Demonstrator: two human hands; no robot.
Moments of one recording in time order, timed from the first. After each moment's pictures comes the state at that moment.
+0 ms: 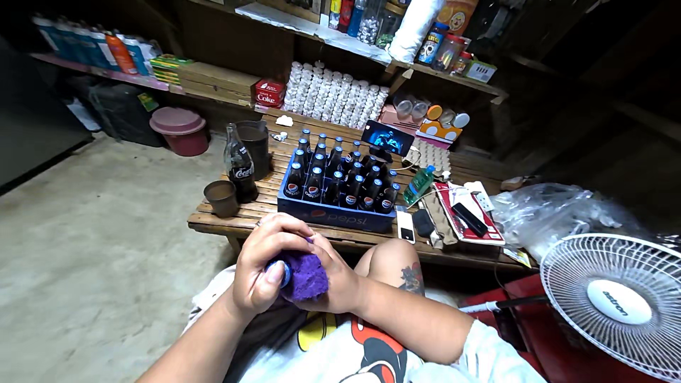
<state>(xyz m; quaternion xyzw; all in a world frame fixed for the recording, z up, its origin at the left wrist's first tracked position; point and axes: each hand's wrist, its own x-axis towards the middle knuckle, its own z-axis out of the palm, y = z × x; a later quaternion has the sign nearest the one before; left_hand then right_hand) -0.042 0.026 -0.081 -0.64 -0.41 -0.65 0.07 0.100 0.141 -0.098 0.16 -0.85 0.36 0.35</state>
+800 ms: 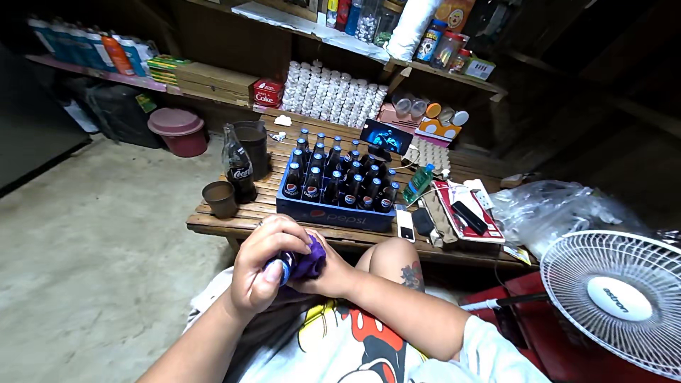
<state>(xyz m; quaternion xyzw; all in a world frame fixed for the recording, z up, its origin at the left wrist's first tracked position) -0.042 0.029 -0.083 -0.63 -0.40 -0.66 0.05 0.094 0.152 -0.110 0.00 -0.85 0.49 0.18</state>
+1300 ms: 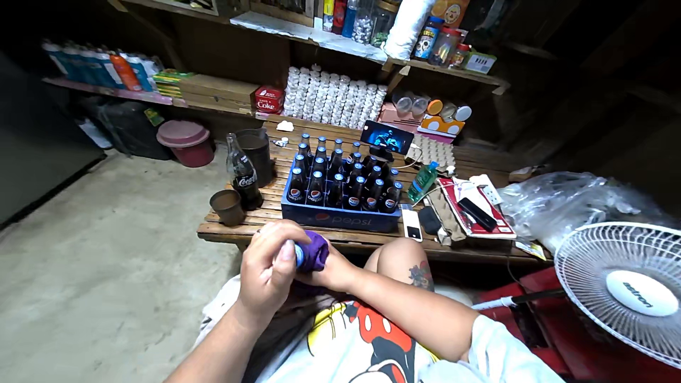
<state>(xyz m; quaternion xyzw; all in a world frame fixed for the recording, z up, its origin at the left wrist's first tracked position) -0.031 0.028 -0.074 -0.55 -0.50 -0.67 0.07 0.080 0.161 -0.124 -0.10 -0.85 0.52 0.08</state>
